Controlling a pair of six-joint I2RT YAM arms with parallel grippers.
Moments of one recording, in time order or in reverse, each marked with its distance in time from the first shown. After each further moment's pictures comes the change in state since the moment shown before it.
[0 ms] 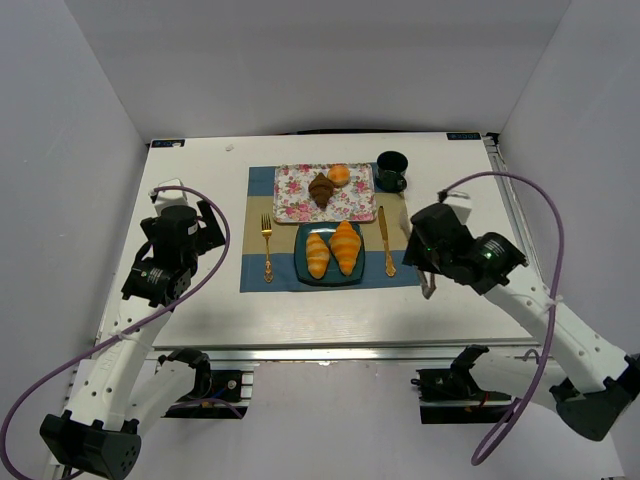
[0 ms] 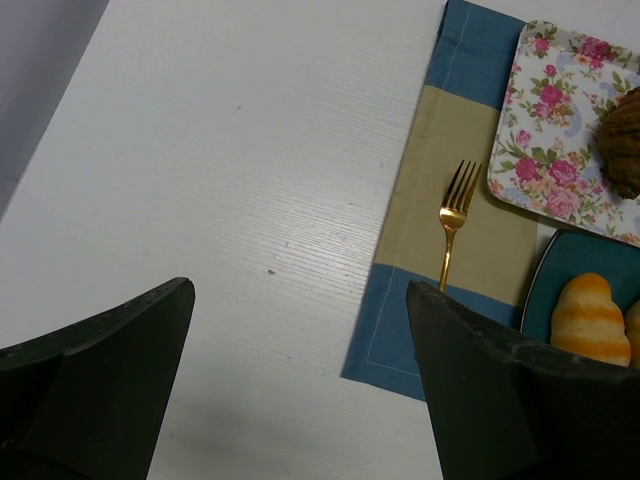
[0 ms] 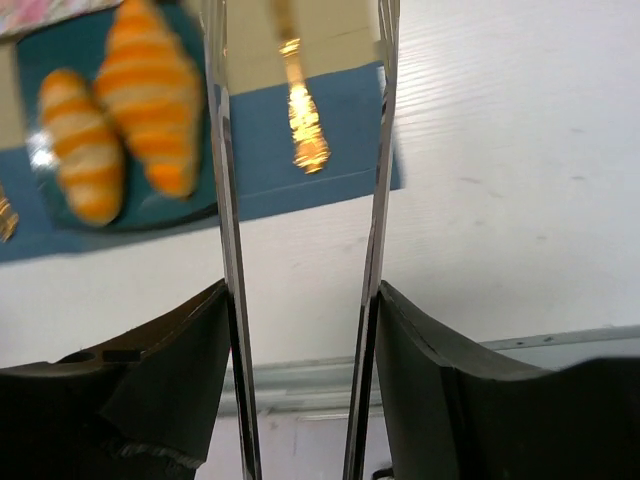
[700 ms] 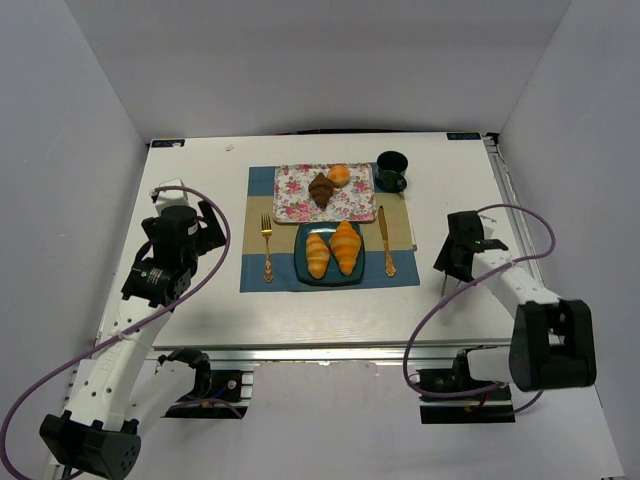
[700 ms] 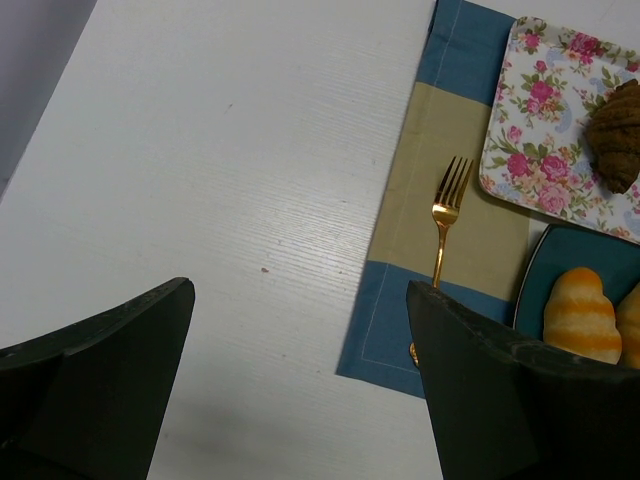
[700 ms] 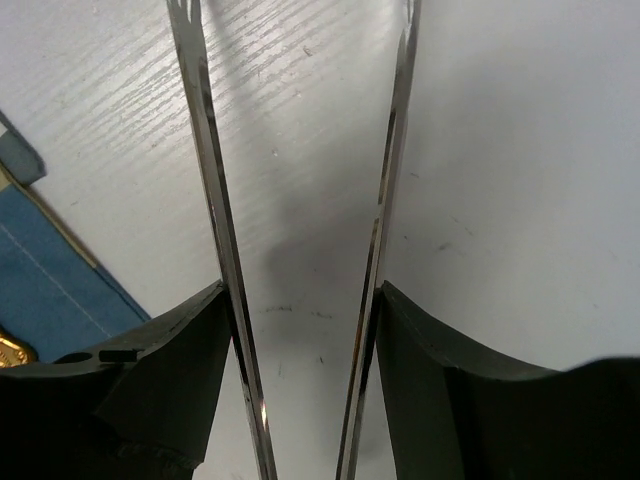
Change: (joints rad) left arm -0.002 -0.001 0.000 0.000 0.018 -0.003; right arm -0.624 0.207 -0.473 0.518 -0.096 -0.245
